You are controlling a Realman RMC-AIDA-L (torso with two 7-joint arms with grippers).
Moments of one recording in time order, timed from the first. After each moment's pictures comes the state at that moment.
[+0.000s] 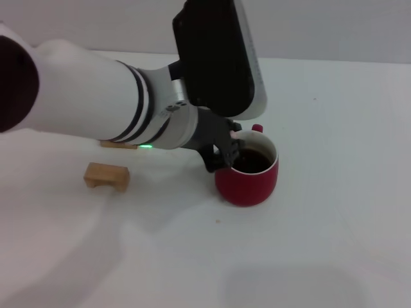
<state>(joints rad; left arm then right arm) -0.52 -2.07 -1.27 -1.76 2.64 -1.24 0.75 -0.01 2.08 0.12 0.30 -1.04 -1.56 0.02</state>
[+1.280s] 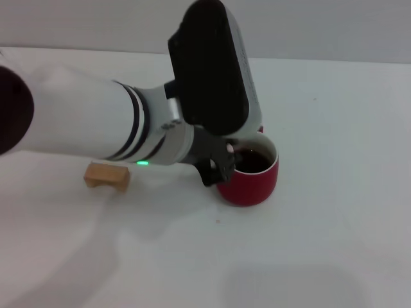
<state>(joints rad) -0.47 -2.06 -1.23 -1.77 2.65 -1.23 0.74 0.00 2.08 0.12 0.30 -1.04 -1.55 0.02</state>
